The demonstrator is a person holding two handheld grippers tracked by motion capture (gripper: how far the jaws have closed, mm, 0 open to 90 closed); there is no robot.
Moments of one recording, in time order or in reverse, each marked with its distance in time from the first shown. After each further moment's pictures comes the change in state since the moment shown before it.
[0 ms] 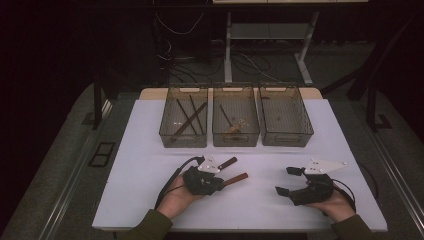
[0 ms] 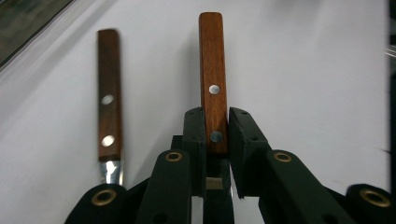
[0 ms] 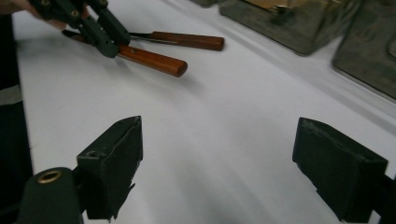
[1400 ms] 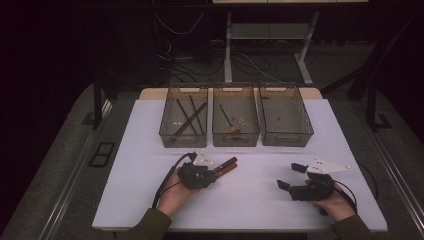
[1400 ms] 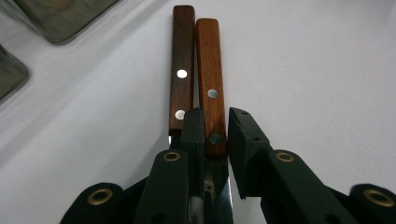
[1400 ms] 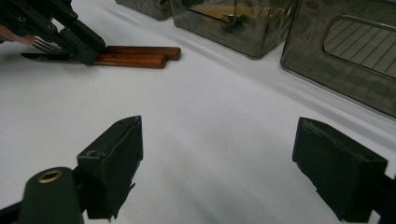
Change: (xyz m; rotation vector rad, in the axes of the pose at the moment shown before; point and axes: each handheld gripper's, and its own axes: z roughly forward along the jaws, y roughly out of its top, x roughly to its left) left arm 0.021 -0.016 0.006 -0.006 0.157 -0.131; right arm -0.005 -0.009 0.003 -0.069 -0.145 0.065
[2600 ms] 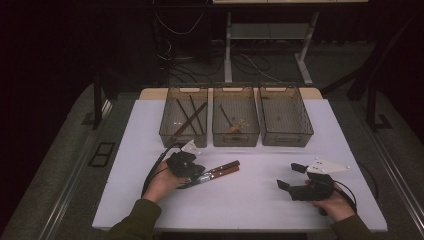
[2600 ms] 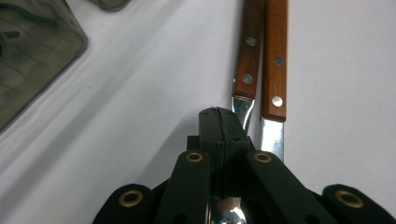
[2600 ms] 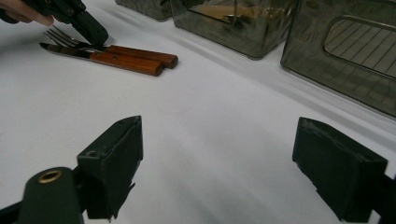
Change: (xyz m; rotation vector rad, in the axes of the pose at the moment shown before) left arm 0.048 -0.004 -0.012 0.085 -0.057 0.011; right arm 0.000 0.000 0.000 -0.001 0.001 0.005
